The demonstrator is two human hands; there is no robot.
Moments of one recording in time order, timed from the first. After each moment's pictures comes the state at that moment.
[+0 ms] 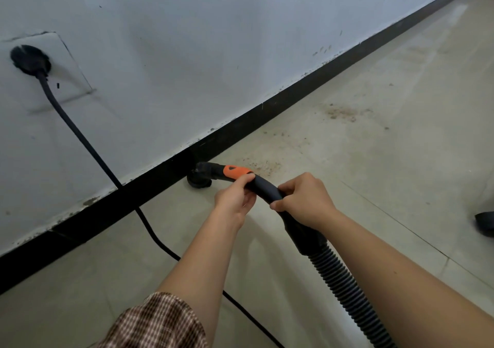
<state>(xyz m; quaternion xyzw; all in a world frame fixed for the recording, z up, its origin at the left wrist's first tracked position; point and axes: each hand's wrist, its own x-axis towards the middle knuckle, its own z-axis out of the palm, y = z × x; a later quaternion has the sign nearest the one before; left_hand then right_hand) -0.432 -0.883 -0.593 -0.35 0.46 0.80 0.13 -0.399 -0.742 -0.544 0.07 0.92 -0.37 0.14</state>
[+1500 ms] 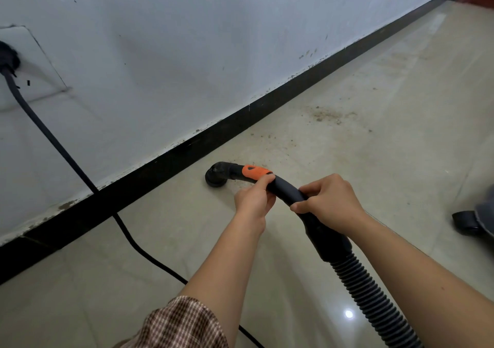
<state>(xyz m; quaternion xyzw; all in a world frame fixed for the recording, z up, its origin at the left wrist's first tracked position) -0.422 -0.817 -0.587 -0.33 0.46 0.82 0.14 -0.384 -0.682 -0.533 0.12 0.90 -0.39 0.11</state>
